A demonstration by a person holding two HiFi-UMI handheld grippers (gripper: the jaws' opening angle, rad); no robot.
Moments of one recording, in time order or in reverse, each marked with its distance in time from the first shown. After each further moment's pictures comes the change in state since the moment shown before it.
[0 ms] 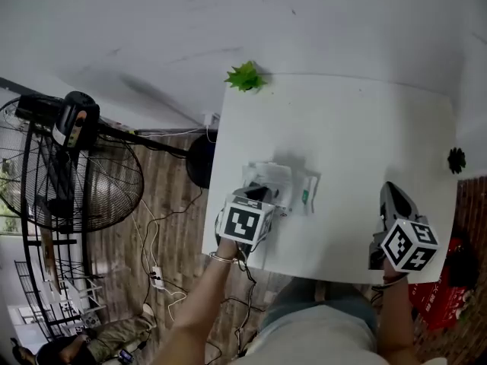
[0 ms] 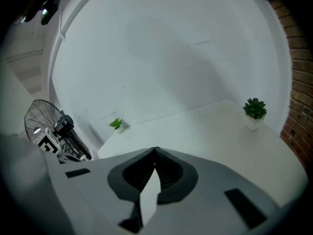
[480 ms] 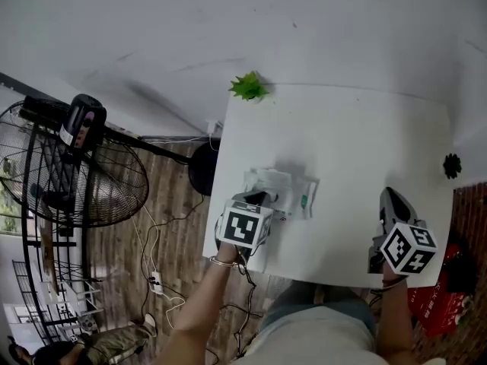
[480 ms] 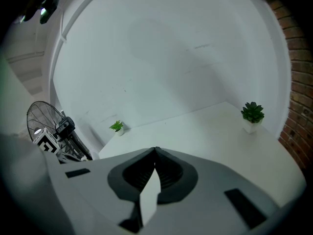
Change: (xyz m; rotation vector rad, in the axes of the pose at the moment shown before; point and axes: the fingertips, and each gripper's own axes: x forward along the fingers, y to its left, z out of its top) left arm -0.014 -0.001 0.006 -0.011 -0.032 0.028; right arm -0.010 -0.003 0.007 0.000 -0.021 0.005
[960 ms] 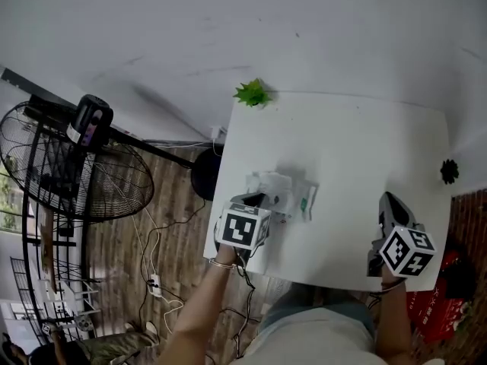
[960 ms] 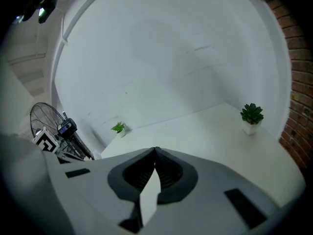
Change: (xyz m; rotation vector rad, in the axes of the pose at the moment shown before) left arm -0.016 0.002 0.011 -0.012 -0.046 0.027; right arm -0.005 0.001 0.004 0.002 -0.012 0.016
